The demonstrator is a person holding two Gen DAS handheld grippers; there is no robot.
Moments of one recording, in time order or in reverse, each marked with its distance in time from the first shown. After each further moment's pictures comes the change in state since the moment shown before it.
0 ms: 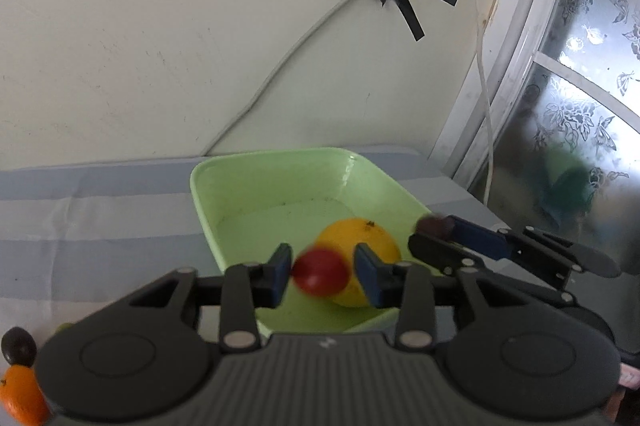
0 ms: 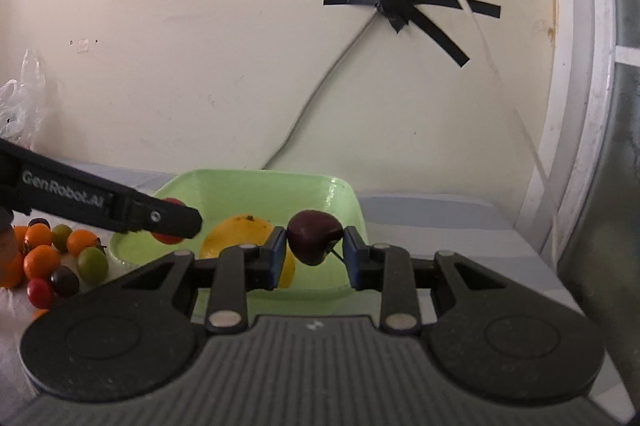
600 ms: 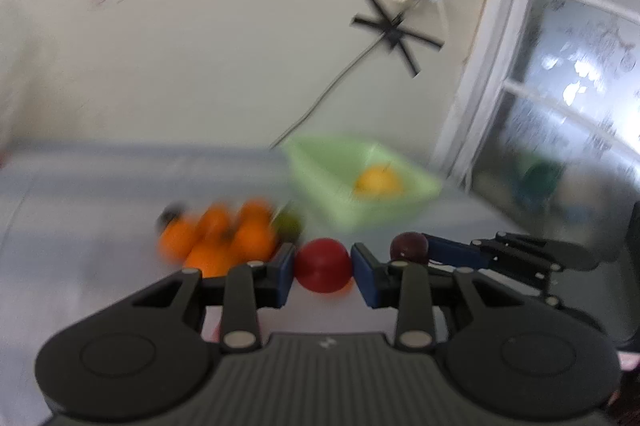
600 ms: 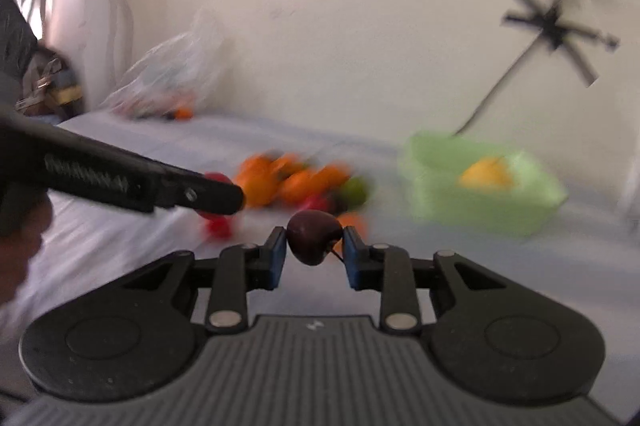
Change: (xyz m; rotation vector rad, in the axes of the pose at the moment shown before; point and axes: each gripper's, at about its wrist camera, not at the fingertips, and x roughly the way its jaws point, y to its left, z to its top) left arm -0.165 0.032 -0.080 -0.002 -0.142 0.008; right arm -0.092 0.112 -0.026 -0.132 -0.025 0.218
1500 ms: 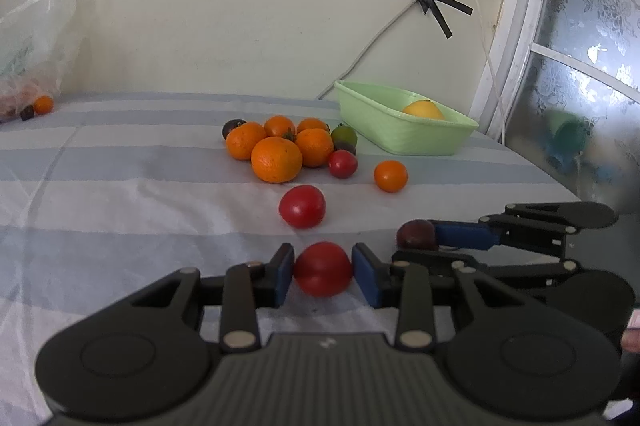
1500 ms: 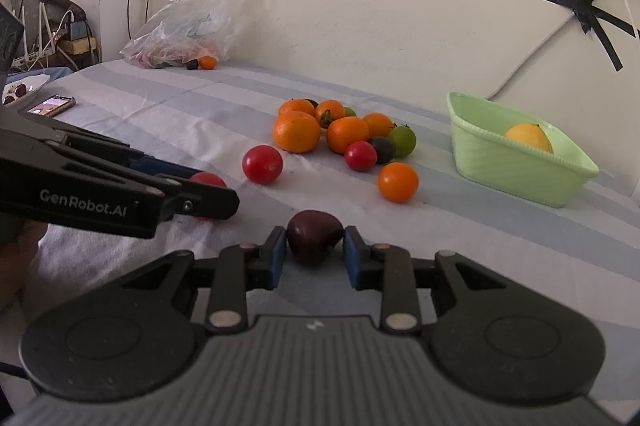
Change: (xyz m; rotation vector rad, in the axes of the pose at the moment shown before) left arm -0.035 0.018 -0.089 0.000 0.045 0.135; right arm 0.007 0.053 -0.030 -0.046 0.169 0.093
